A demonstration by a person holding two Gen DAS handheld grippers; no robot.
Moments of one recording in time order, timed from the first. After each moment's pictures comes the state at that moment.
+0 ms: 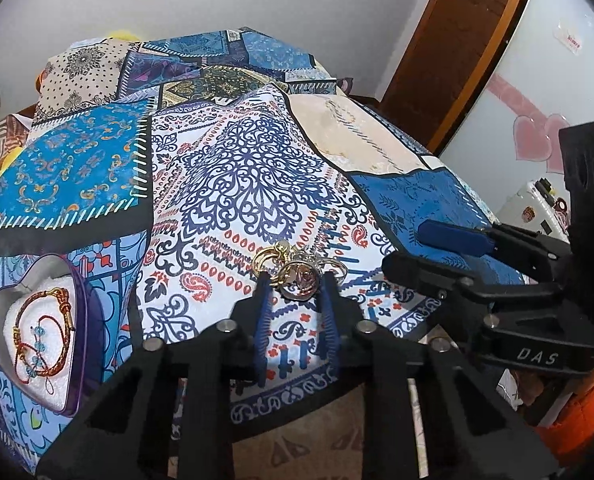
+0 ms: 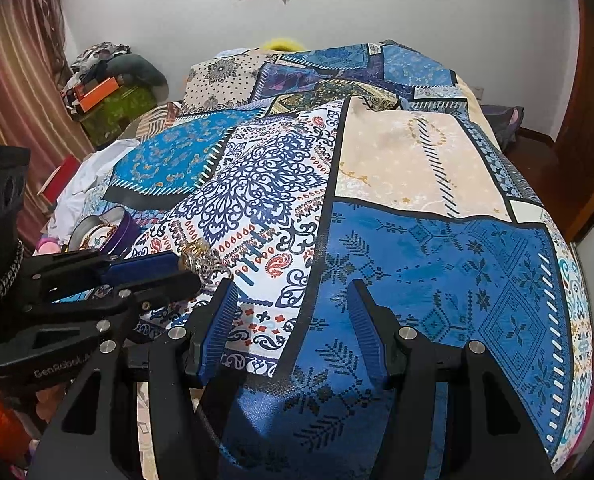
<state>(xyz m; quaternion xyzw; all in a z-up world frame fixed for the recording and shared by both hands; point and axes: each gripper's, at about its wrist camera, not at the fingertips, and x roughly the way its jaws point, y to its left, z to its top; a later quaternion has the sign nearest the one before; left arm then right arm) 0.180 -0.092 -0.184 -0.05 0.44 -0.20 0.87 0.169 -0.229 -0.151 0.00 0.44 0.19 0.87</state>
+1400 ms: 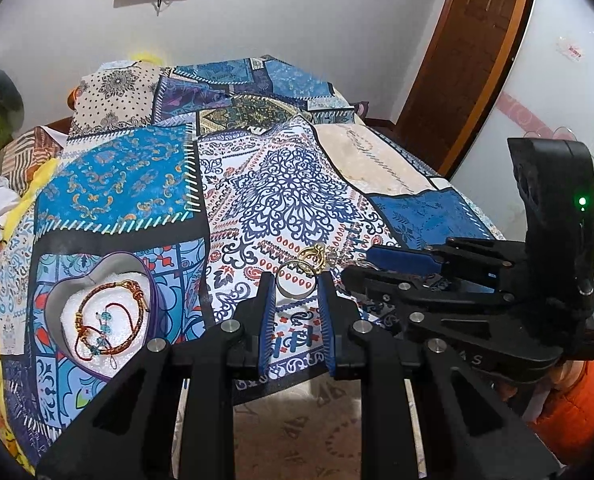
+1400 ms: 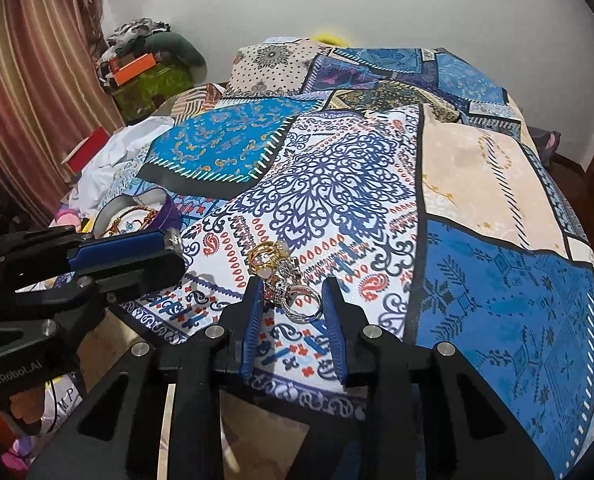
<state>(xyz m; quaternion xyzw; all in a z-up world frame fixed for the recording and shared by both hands) 0.150 -0.058 -0.154 -0.04 0.40 -0.17 0.90 0.171 -0.181 -0.157 -0.03 0.44 0.25 0.86</state>
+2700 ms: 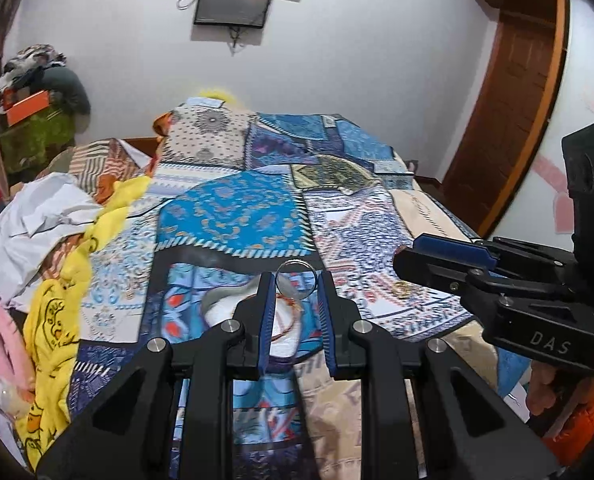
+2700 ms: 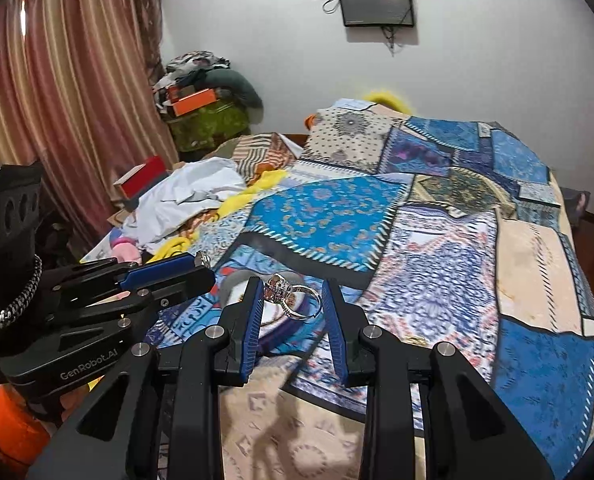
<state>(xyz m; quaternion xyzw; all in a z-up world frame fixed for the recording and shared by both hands) 0.098 0.051 -0.107 -0.08 0.33 -0.07 0.94 0.135 -0.090 -0.081 -0.03 0.36 0.33 0.87</state>
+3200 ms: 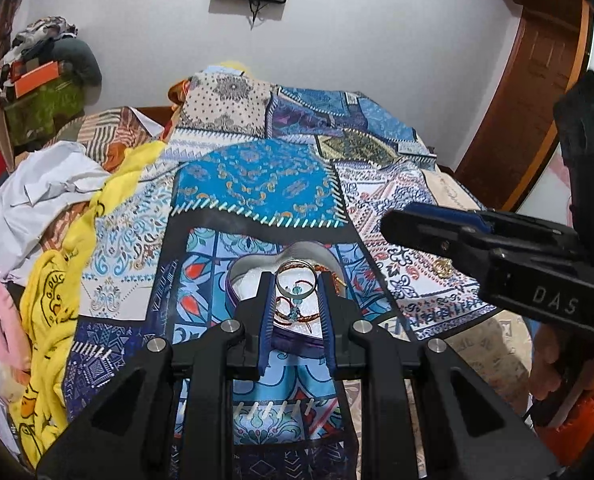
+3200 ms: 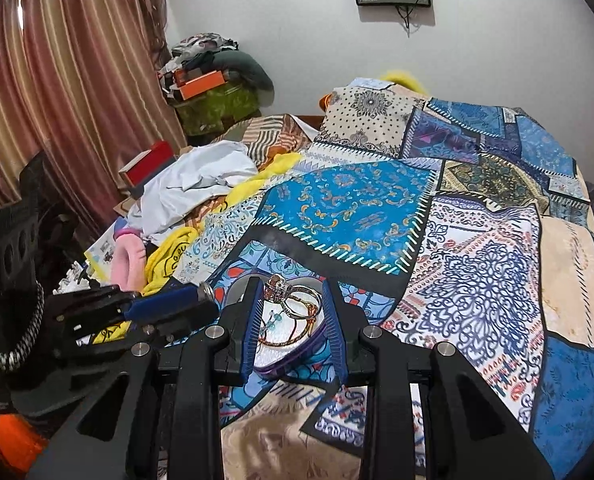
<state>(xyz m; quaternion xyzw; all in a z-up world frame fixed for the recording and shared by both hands) 0.114 0.072 -0.149 -0.10 0.37 -0.05 0.92 0.165 -0.057 -0.106 -0.03 0.39 0.35 0.85</state>
